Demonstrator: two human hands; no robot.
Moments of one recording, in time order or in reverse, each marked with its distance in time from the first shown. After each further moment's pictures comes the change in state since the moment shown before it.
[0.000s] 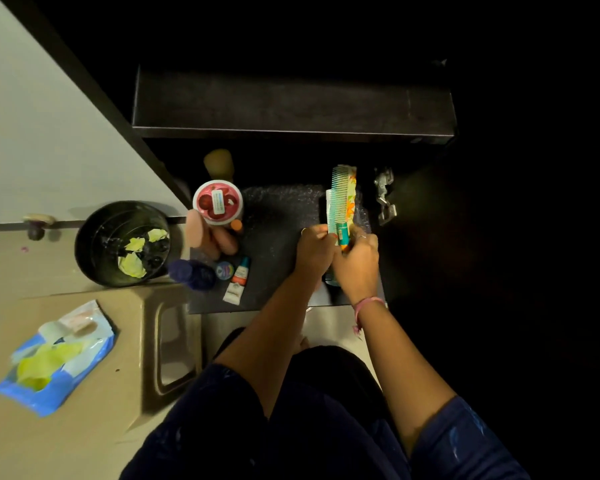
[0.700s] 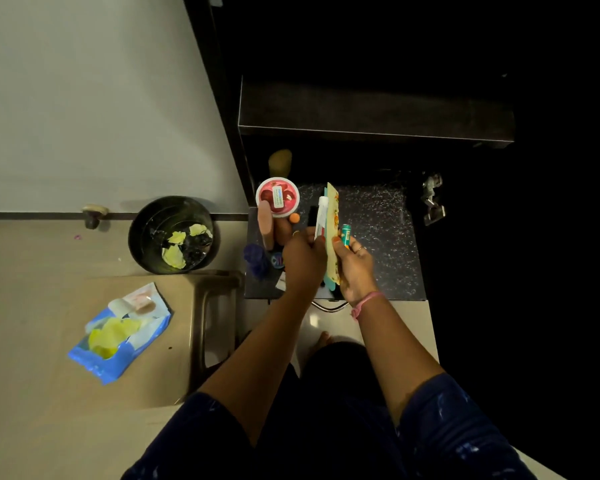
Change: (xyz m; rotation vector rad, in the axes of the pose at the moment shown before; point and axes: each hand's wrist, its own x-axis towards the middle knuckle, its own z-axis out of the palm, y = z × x) left_hand -0.057 -0.017 -0.105 0.133 0.318 0.187; right_hand -0.048 -0.042 0.068 0.899 -0.273 0.458
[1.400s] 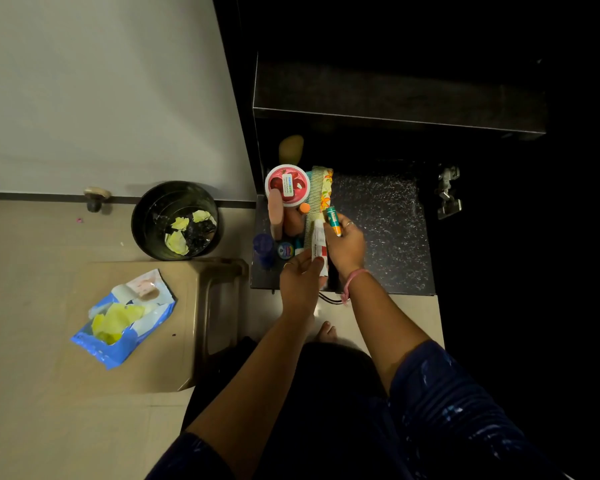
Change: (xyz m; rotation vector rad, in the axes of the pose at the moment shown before) left_hand -0.026 -0.041 -0.008 -0.544 -0.001 -0.427; right_hand 0.026 0.017 0.029 -0.546 0.053 -0.292
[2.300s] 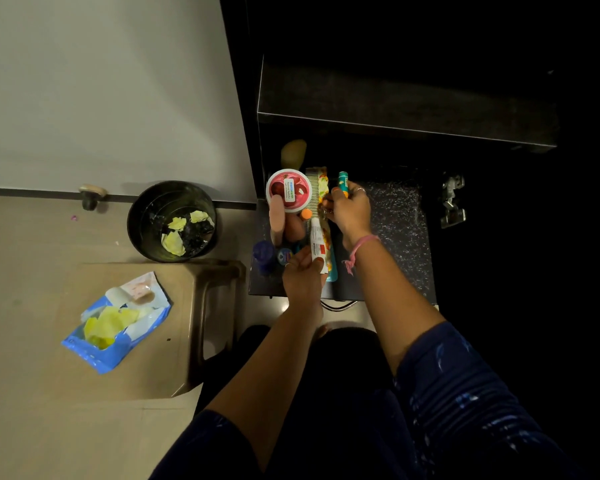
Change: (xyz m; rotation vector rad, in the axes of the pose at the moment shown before) left_hand 0.017 0.008 0.021 -0.264 0.078 -0.098; right_hand 0.057 -0.048 0.011 0.043 0.033 0.052
